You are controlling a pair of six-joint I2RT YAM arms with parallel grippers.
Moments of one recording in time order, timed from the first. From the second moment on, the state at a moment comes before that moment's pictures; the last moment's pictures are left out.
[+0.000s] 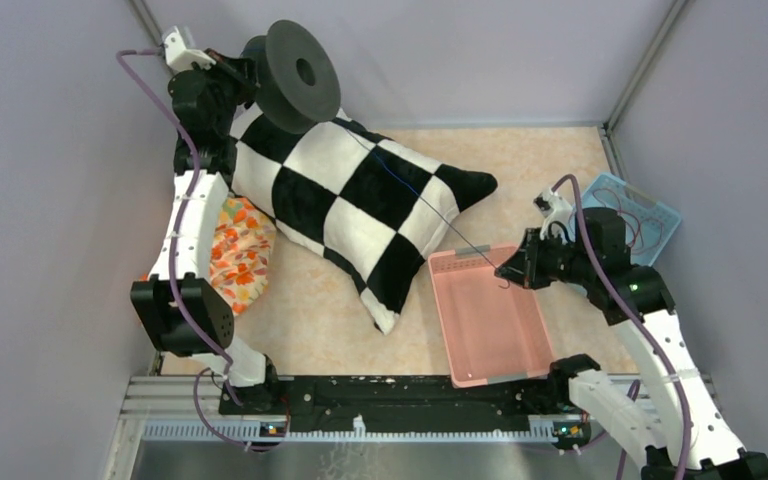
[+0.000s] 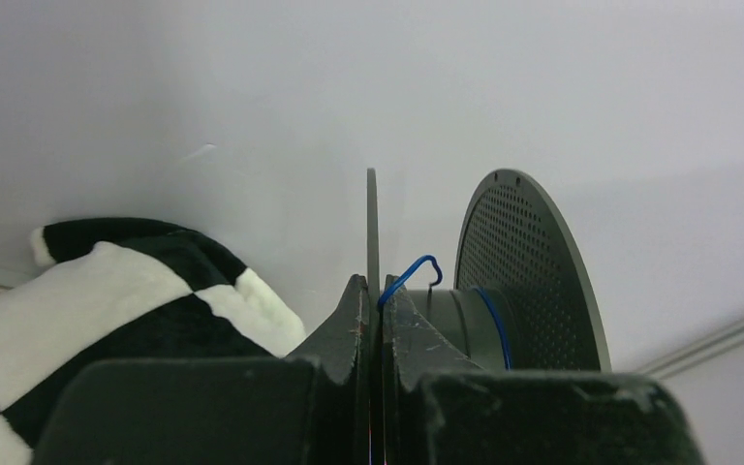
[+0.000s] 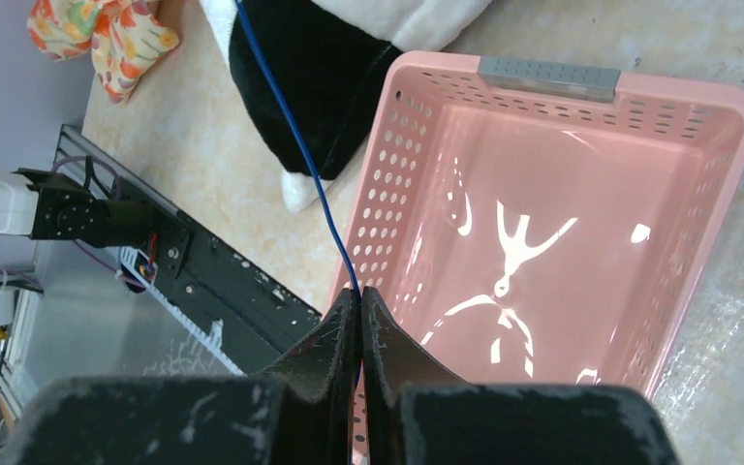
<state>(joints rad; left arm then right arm) 0.04 1.57 1.60 0.15 0.12 -0.63 0.26 0.77 0.92 -0.82 -0.49 0.29</state>
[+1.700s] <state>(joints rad) -0.47 1.68 1.67 0.14 -0.33 0.03 1.07 1.48 2.39 -0.98 0.02 -0.08</state>
